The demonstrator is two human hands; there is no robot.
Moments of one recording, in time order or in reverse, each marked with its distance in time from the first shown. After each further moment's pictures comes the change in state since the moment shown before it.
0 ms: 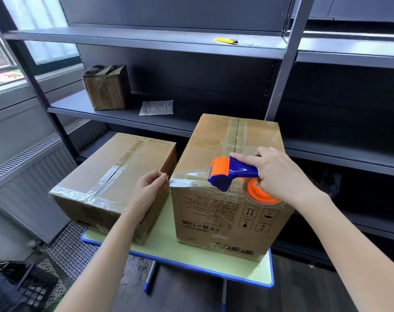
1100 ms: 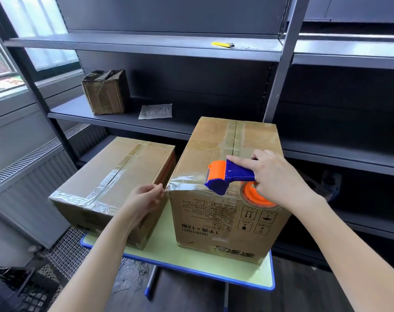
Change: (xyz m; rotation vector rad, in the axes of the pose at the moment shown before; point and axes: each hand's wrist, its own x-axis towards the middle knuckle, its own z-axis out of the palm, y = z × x) left_hand -0.003 0.001 -0.008 -0.133 -0.097 -0.363; right_hand -0.004 -0.003 -0.002 -0.027 -0.019 0.006
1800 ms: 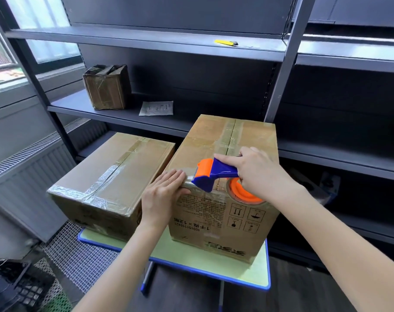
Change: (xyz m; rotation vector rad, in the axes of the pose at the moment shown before) left_hand -0.003 -0.016 0.046 0.991 0.419 0.980; right_hand 0.018 -0.019 -0.003 -0.024 -0.017 -0.054
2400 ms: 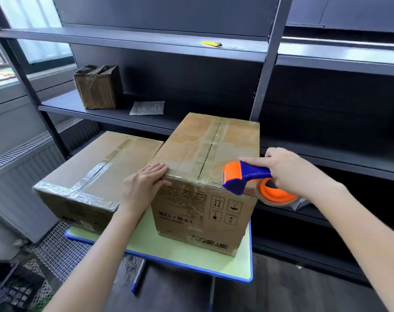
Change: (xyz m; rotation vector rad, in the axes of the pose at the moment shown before) left_hand 0.012 0.004 -0.006 0.052 -0.039 -0.075; right_hand -0.052 0.089 -0.006 -0.026 -0.099 0.018
